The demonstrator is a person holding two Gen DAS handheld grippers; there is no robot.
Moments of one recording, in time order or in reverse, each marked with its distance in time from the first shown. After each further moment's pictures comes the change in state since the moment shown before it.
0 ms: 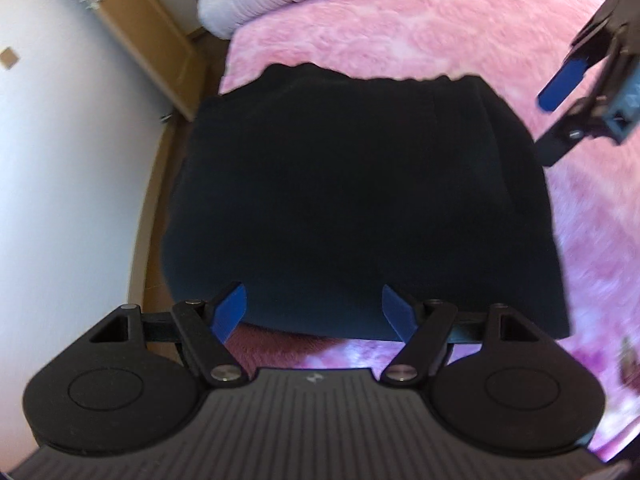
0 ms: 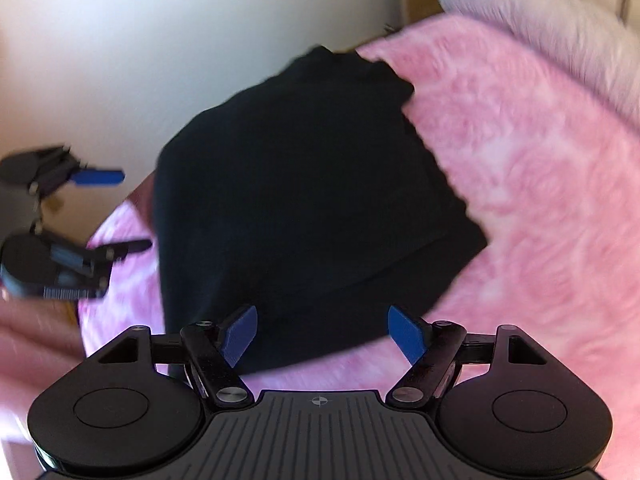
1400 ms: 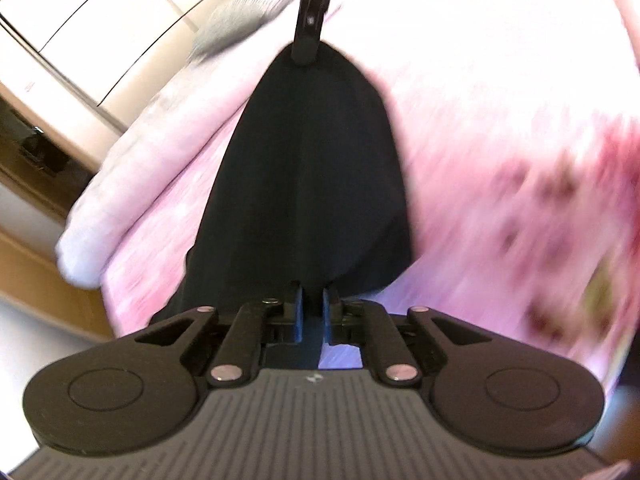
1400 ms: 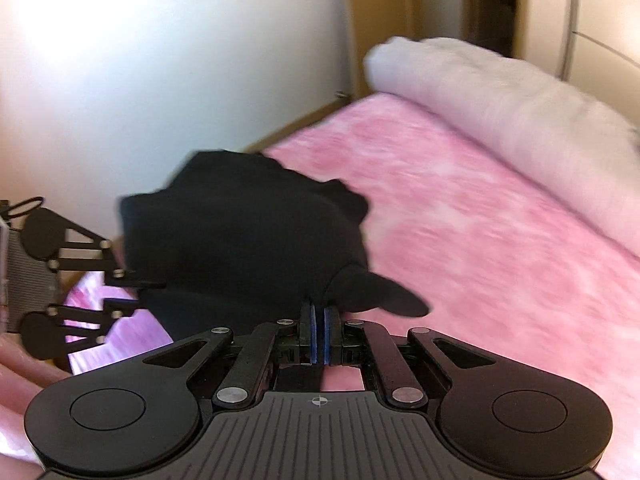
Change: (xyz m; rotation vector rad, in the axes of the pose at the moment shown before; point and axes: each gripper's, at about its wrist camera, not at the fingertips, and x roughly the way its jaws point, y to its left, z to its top) left arm -0.090 -0.145 0.108 0.594 -0.365 -0.254; right arm -0.192 -0.076 -0.019 -0.066 -0.194 -0.192
